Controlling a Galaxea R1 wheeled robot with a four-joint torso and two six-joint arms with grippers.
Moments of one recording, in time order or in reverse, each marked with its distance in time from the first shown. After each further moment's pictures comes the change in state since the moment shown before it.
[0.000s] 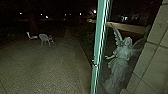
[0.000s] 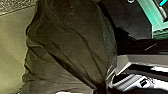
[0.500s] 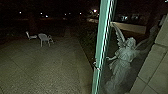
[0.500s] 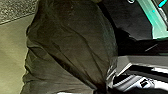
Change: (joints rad) left arm 0.000 0.000 0.000 0.000 0.000 0.000; right arm 0.002 0.000 0.000 0.000 0.000 0.000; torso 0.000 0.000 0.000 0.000
